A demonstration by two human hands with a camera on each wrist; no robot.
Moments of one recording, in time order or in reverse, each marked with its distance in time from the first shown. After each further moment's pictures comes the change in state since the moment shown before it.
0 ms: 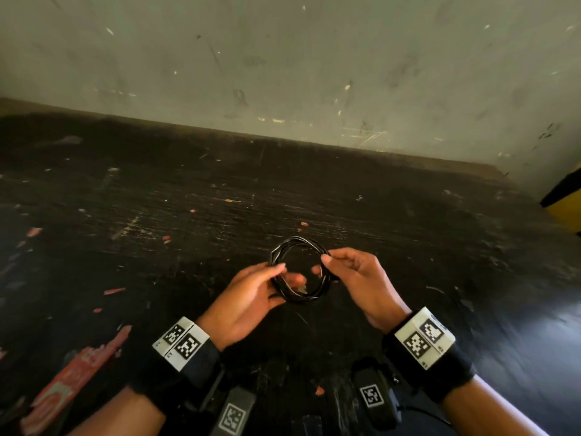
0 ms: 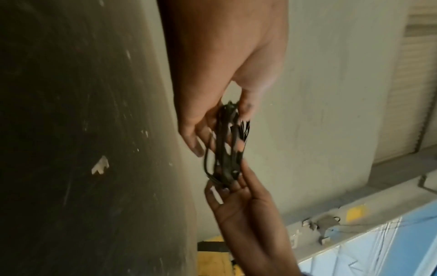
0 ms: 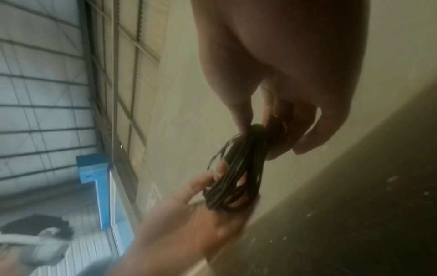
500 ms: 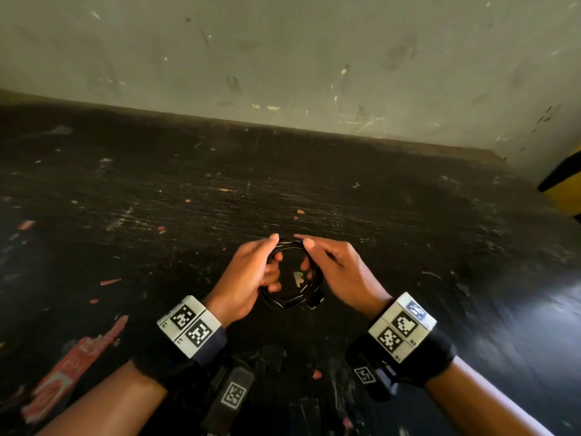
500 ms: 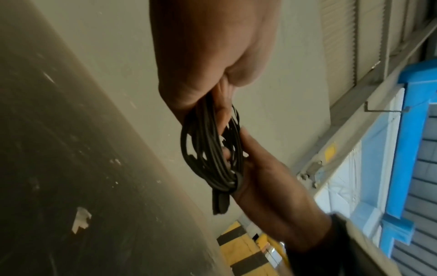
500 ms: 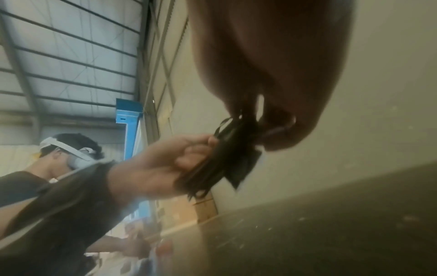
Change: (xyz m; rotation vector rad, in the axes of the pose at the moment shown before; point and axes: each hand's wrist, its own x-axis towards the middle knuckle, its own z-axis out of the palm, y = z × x) left_hand 0.004 0.005 0.018 0.344 0.158 0.146; right_hand -0.006 -0.003 0.013 -0.313 -0.173 -0.242
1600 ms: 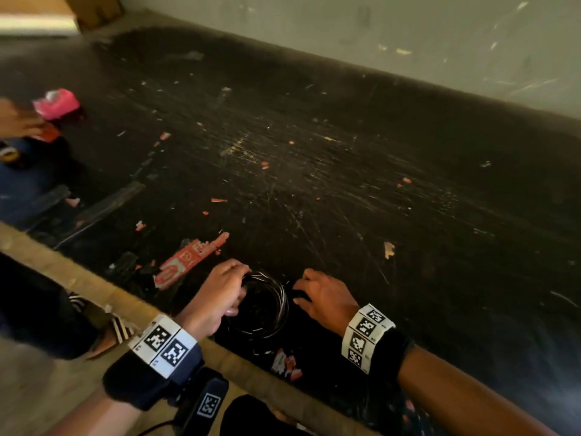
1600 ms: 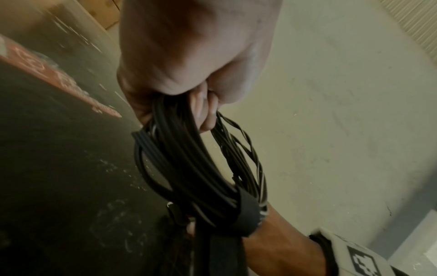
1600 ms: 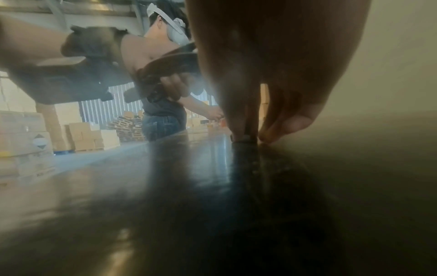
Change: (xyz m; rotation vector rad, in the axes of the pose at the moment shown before) left_hand -0.097 -0.073 -0.136 0.132 0.644 -0.367; right_hand -0.001 0.072 0.160 -0.771 -0.676 -0.222
